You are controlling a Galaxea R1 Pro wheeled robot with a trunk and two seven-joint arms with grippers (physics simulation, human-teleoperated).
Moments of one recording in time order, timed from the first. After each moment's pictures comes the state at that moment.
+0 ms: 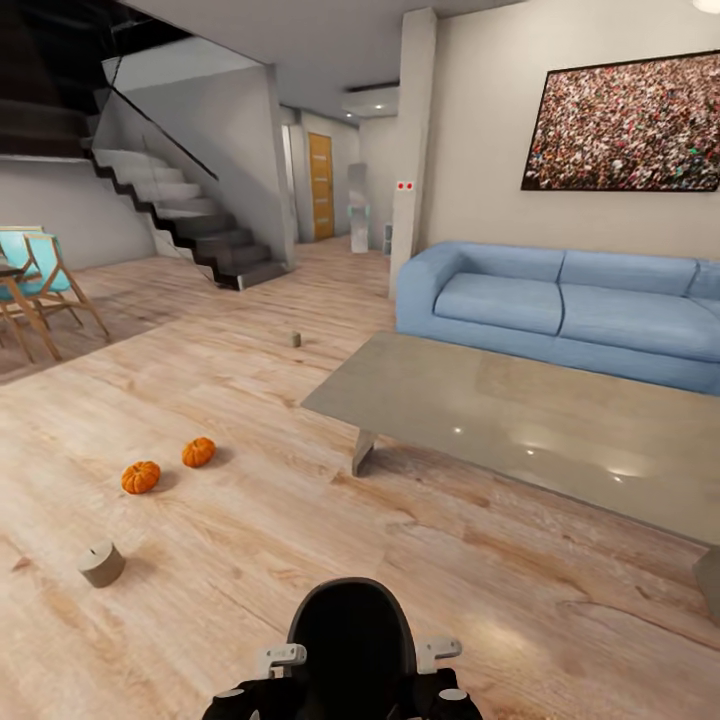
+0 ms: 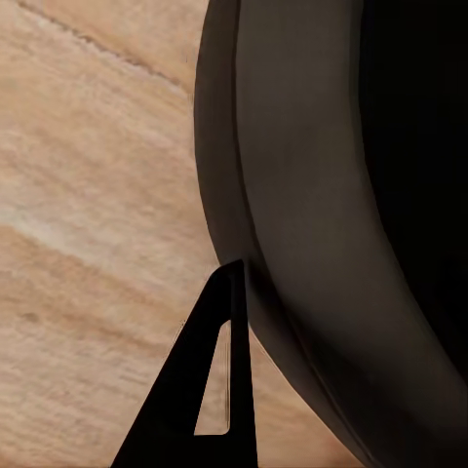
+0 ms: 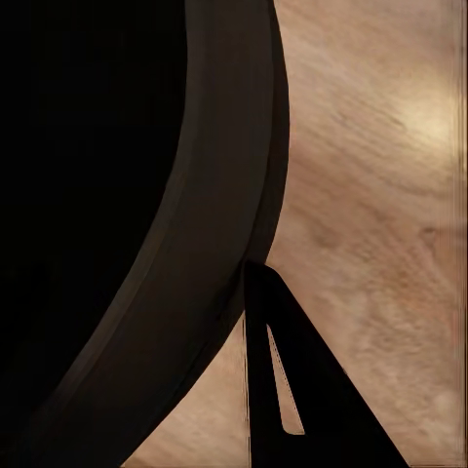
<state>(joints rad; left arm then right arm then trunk) -0.37 -0.12 -0.01 -0.44 0.07 0.21 0.00 -0.34 0.15 0.29 -0.52 -0.16 0.20 -0.17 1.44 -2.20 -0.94</state>
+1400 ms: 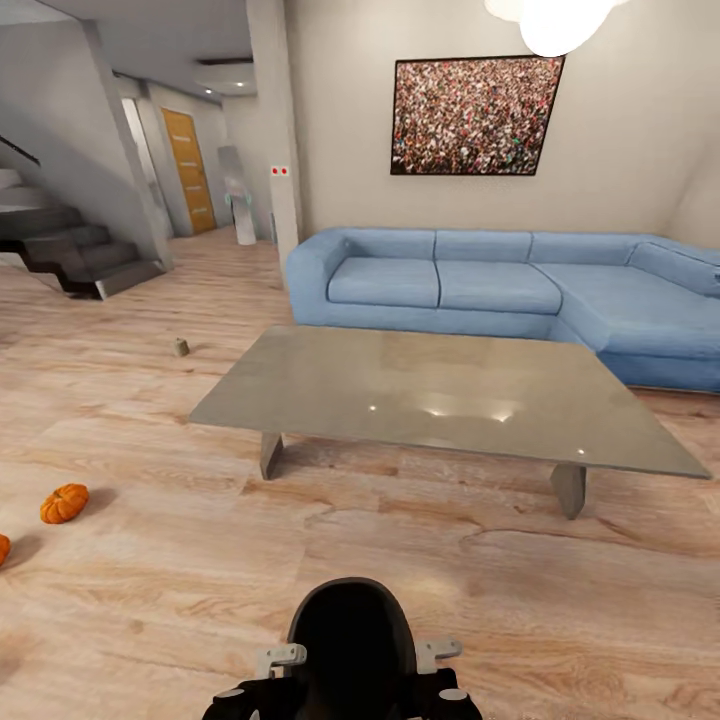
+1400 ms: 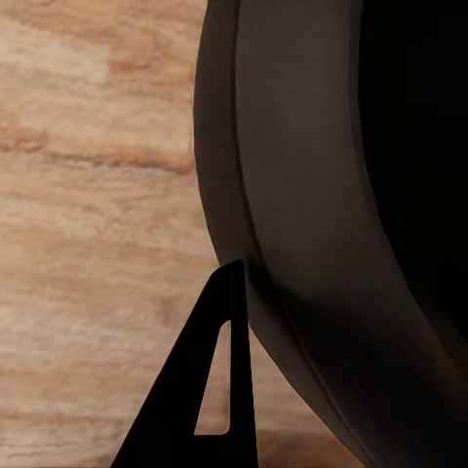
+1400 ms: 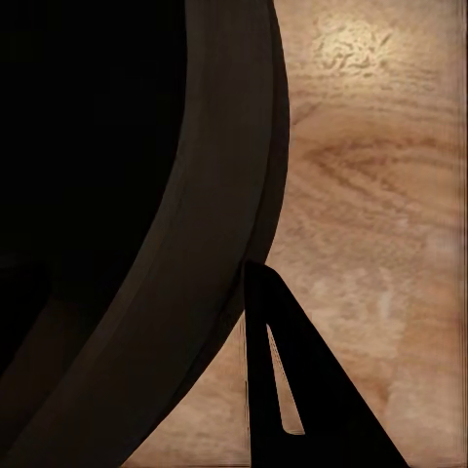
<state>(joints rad) -0.37 -0.12 -0.01 -0.44 0.07 0.21 0.00 -0.34 0.15 0.29 -0.52 -0.16 0.20 -0.17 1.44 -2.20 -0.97</state>
